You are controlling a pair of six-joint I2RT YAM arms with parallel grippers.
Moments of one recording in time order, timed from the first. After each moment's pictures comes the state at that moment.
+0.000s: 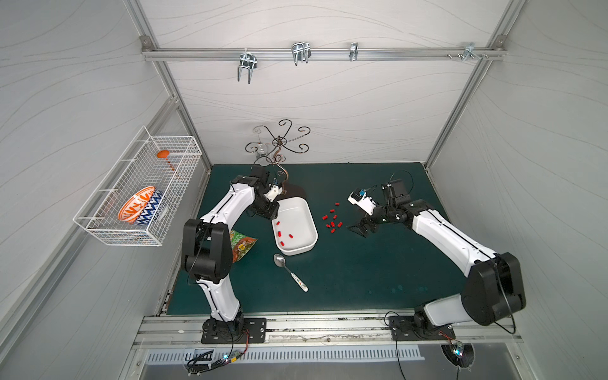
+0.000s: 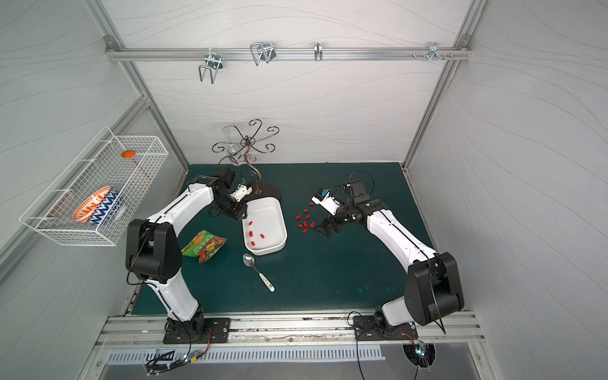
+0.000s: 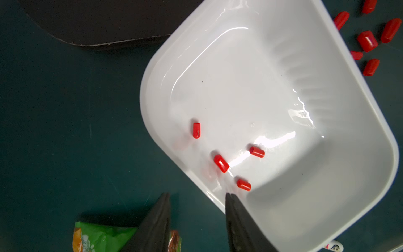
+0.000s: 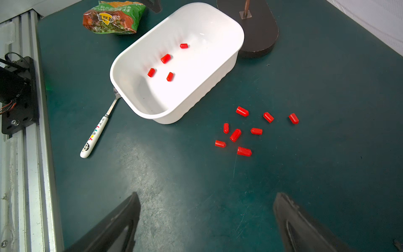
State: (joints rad) left arm -0.17 1.83 1.49 -1.00 0.16 0.25; right arm 0.39 1.44 1.09 -0.57 -0.58 -0.55
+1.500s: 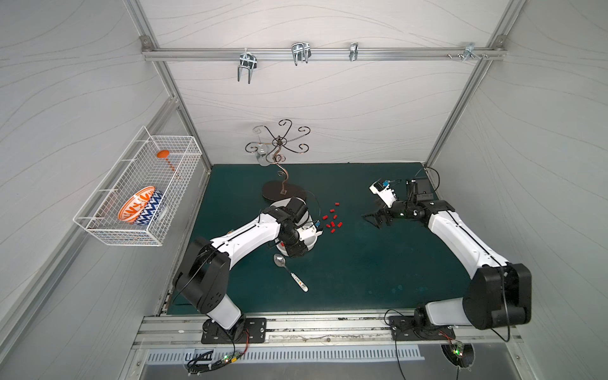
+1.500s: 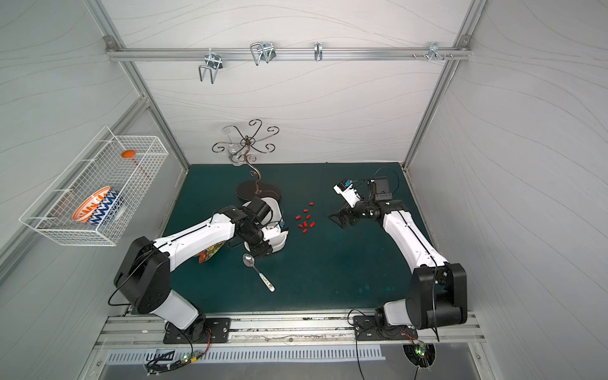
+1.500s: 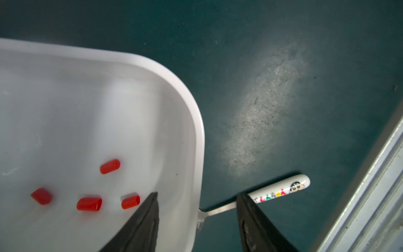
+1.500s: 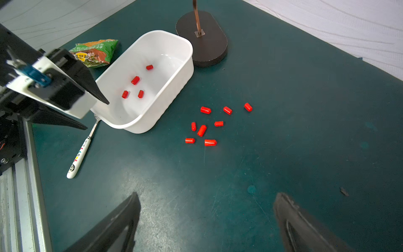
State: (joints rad) left arm -0.60 1.61 1.12 -0.87 0.17 0.54; right arm 0.18 1.38 1.07 -0.55 -0.68 -0.50
